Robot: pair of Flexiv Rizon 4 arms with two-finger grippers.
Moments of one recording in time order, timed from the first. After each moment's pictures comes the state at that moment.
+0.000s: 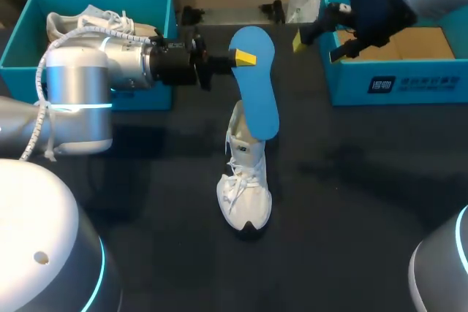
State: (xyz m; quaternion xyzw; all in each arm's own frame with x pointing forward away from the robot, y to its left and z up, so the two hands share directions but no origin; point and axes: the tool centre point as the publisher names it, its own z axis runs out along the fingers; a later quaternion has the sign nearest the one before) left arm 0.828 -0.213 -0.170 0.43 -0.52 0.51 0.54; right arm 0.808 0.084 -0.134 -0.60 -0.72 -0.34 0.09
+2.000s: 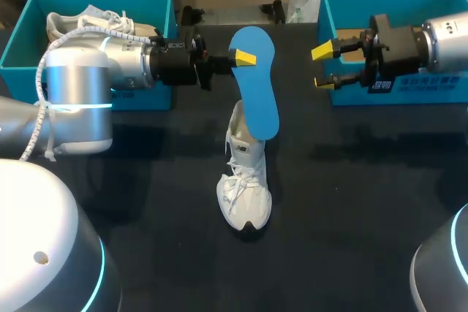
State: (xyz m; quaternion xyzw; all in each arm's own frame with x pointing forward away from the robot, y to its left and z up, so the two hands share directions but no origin) left arm 0.828 -0.213 -0.170 0.43 -0.52 0.51 0.54; right arm 0.822 0.075 -0.183 -0.49 -0.61 -0.49 0.39
